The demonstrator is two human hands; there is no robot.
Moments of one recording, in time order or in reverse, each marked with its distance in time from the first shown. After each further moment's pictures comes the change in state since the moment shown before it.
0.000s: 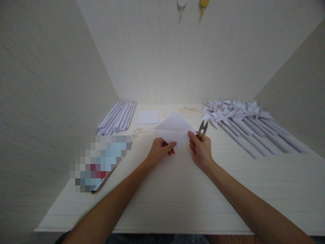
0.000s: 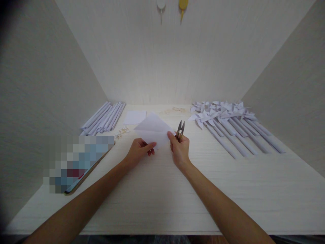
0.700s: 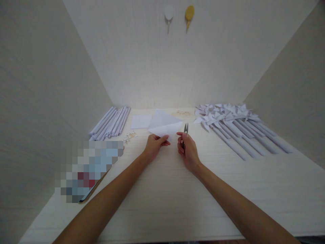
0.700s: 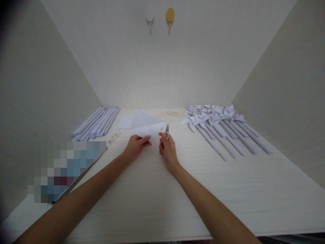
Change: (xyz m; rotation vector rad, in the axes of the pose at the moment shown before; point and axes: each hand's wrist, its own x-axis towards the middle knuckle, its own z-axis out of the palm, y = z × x) left_hand 0.037 -0.001 0.013 -0.390 0.087 -0.031; right_hand 0.004 0.002 -0.003 0.025 -0.162 0.077
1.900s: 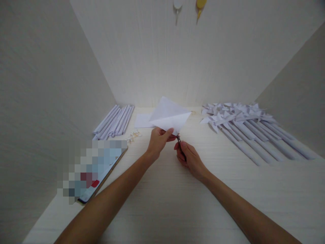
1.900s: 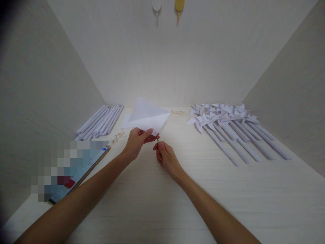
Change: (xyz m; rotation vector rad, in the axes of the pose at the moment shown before) left_hand -0.004 0.028 0.011 0.086 0.054 0.088; right_hand -0.011 0.003 0.004 -0.205 -0.310 0.138
